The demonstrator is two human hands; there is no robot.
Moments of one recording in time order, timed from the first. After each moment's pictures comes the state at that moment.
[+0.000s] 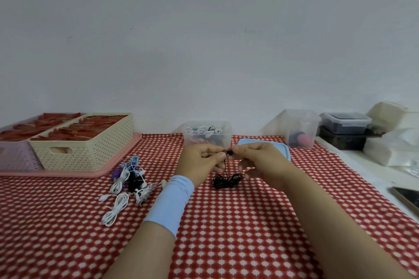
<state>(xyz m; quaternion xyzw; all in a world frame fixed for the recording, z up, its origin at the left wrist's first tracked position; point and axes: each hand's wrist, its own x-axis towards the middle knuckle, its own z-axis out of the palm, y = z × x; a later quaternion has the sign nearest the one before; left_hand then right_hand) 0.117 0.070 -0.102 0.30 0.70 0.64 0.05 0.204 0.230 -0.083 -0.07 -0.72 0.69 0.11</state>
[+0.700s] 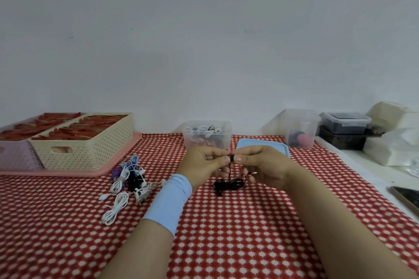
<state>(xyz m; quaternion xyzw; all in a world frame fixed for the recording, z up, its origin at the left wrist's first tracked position) 0.126 0.067 -0.097 0.32 0.67 0.65 0.13 0.202 0.242 -0.088 -0.08 -0.70 0.71 0.02</state>
